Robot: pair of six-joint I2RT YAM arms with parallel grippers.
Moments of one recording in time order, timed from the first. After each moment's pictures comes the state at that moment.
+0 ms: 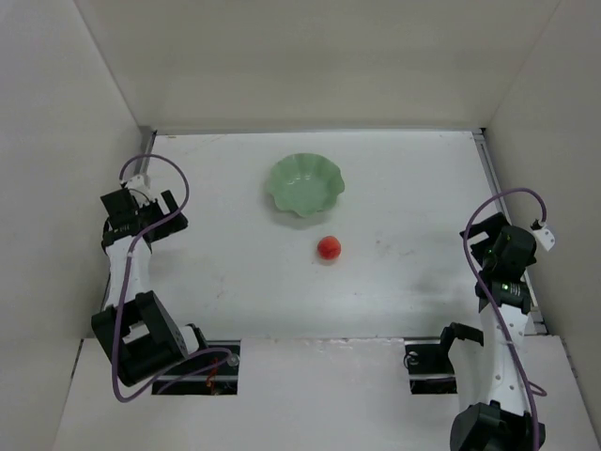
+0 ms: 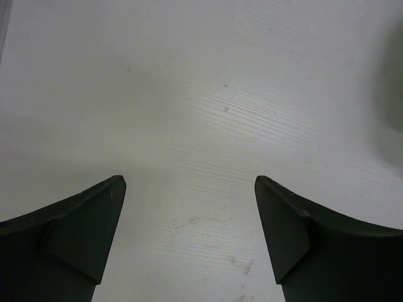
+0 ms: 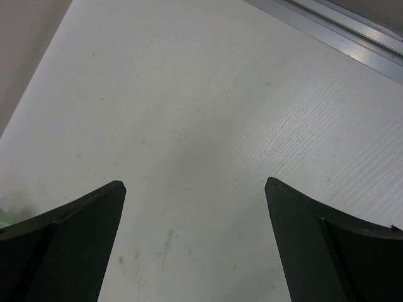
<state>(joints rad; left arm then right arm) 0.44 1.24 0.82 -0.35 0.29 -0.07 -0.34 0.63 0.52 -0.37 0.16 0.65</state>
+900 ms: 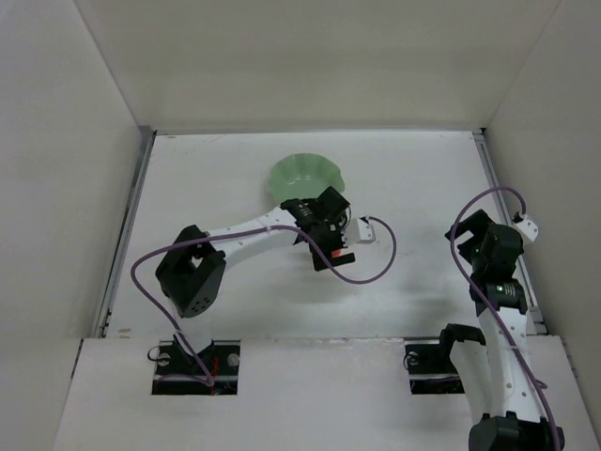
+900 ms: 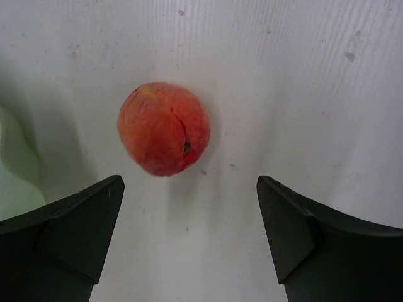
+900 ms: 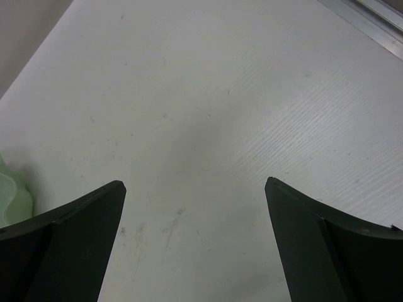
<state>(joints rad) -0.88 1.76 1.35 -0.65 0.15 0.55 -0.18 0.61 0.52 -0.37 0.18 0.60</state>
